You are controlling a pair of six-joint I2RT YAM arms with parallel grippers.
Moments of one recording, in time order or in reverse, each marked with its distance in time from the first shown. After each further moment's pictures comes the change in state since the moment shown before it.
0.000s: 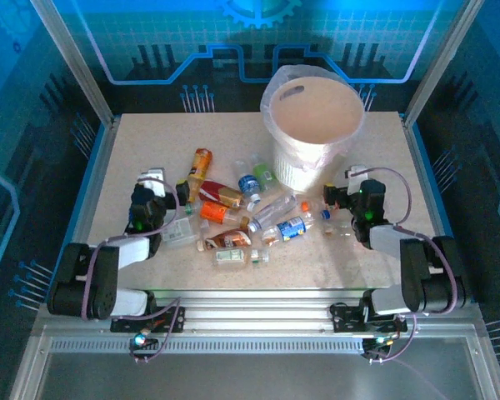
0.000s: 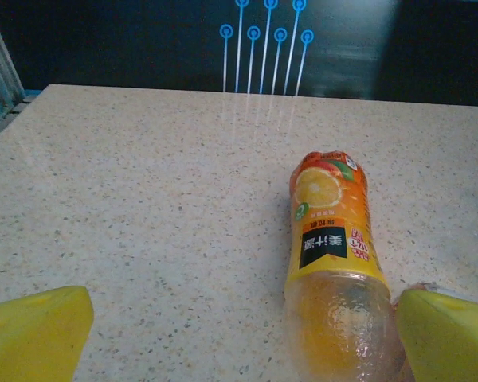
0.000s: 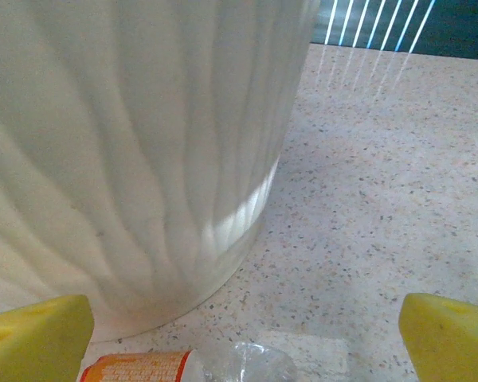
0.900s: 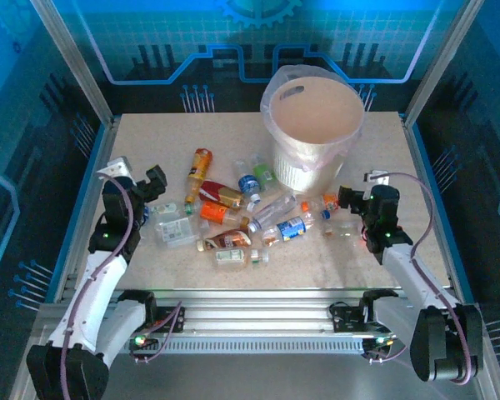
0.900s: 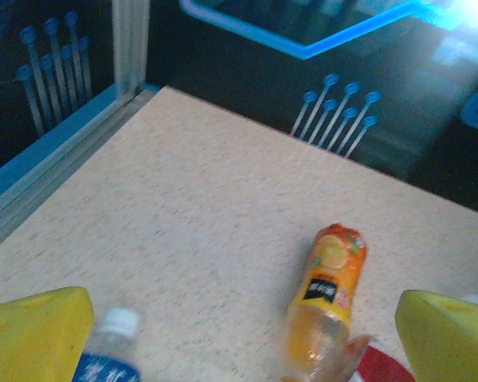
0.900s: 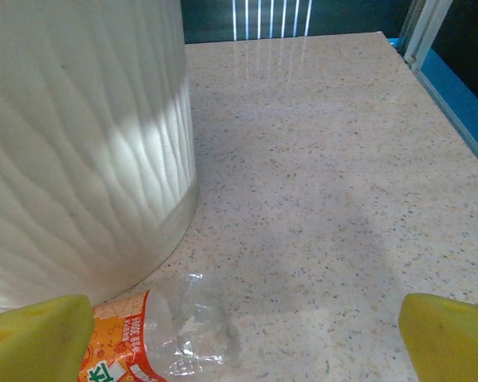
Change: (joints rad) left arm 0.005 -0.518 0.332 -0.967 -0.213 -0.307; right arm -0.003 -0.414 0.015 -0.476 0.175 0.152
